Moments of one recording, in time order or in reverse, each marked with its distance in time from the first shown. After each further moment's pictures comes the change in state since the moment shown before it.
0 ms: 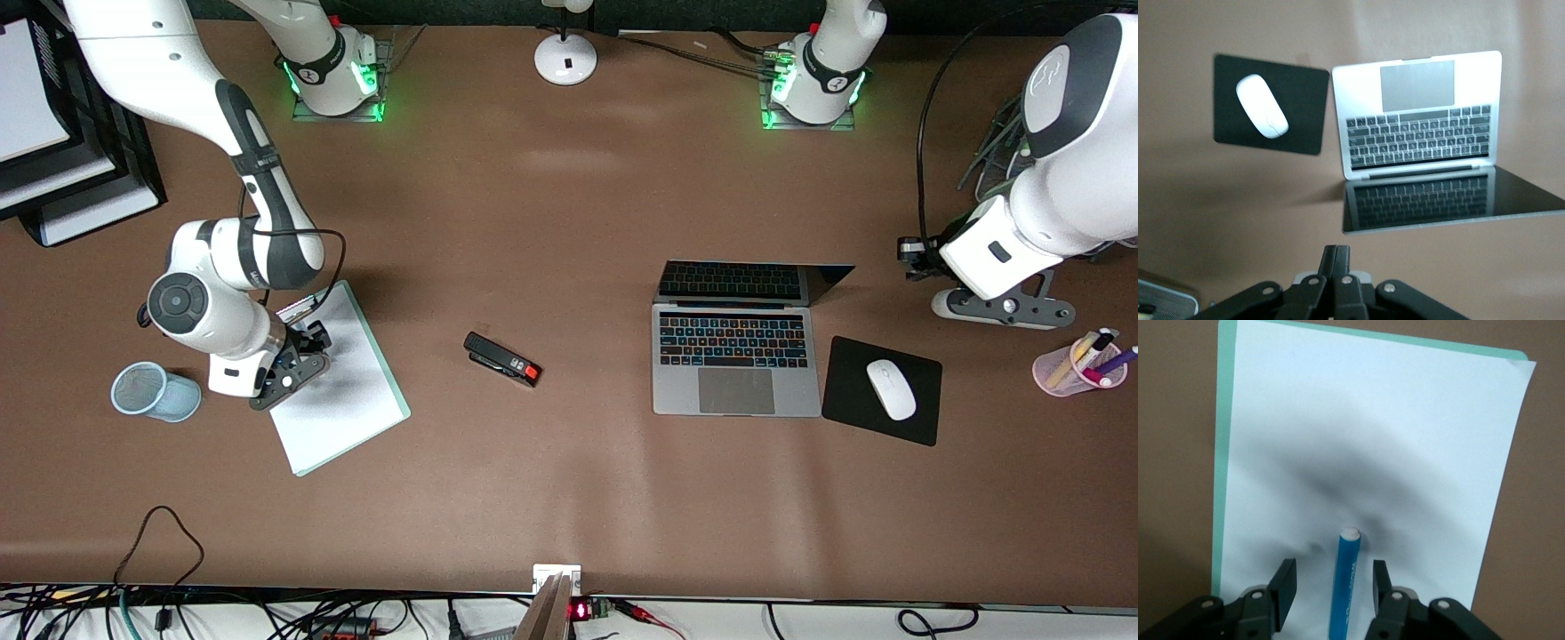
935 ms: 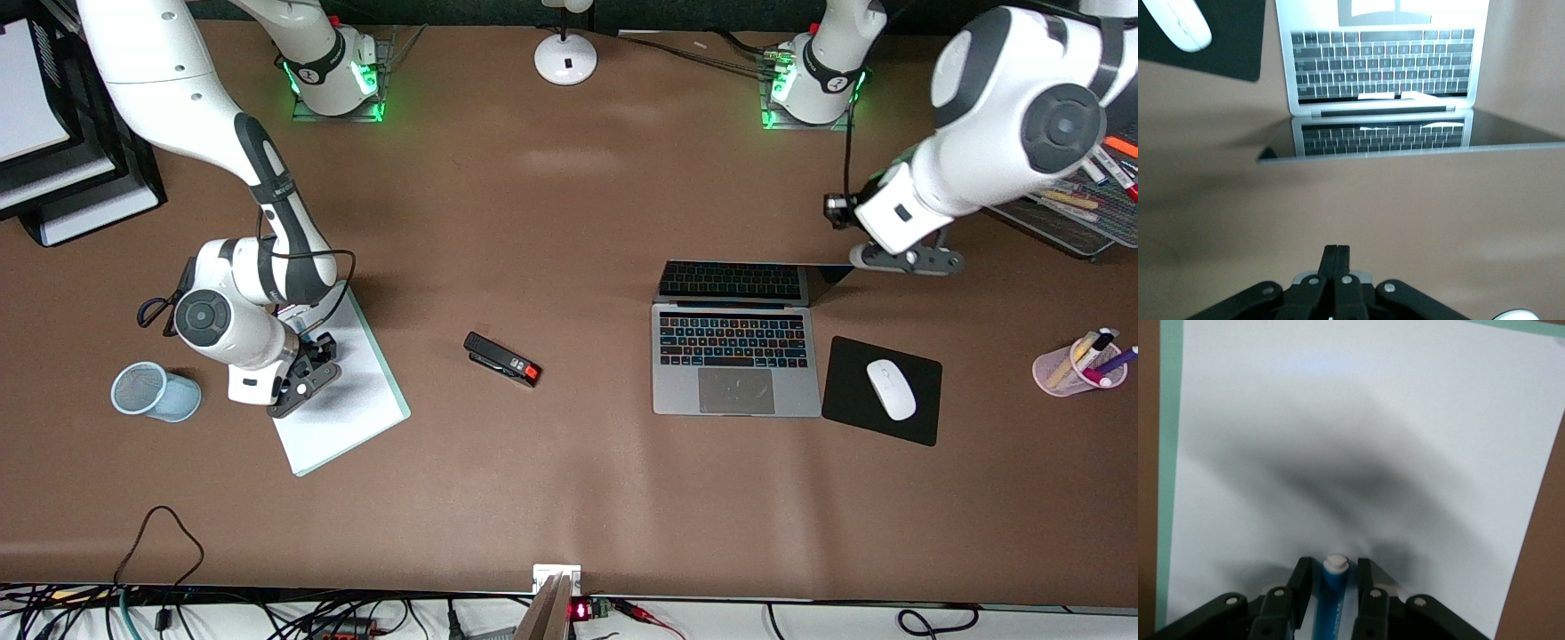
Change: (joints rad) left arm -0.004 -0.225 -0.081 -0.440 -0.102 0.140 -0.101; right arm -0.005 0.093 -0.001 0.015 0.000 0.083 -0.024
